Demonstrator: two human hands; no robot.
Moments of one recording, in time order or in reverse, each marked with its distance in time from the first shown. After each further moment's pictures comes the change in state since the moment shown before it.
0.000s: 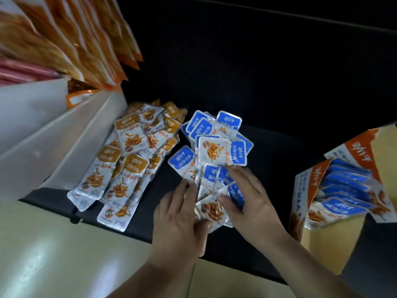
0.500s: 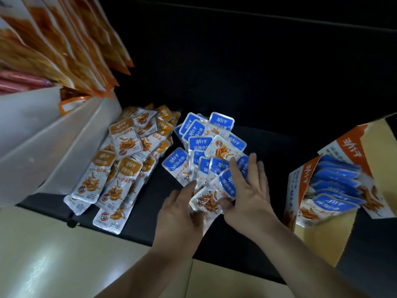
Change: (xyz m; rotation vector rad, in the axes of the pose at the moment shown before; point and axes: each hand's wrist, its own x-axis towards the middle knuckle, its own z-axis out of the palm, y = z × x) left_hand 0.019 0.025 -0.012 -0.301 -0.138 -0.217; right_hand 0.018 -0.017 -0.019 -0.269 -0.257 0.221
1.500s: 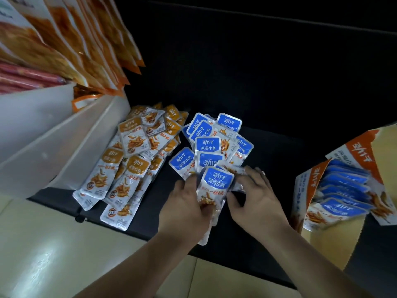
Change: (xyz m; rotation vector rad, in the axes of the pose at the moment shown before) left_hand 0.019 0.010 -0.009 0.146 -0.053 -0.054; right_hand 0.001 0.015 0.011 0.057 0.178 -0.112
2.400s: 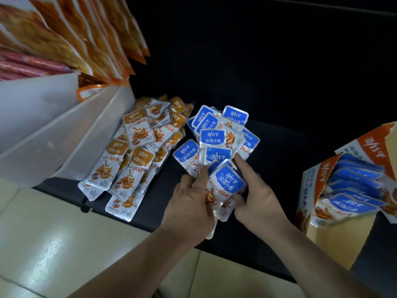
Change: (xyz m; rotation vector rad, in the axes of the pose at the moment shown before) left_hand -0.007 -0.005 0.000 0.049 -0.088 0.093; right_hand -0.009 -0.010 0.000 0.301 -0.080 0.055
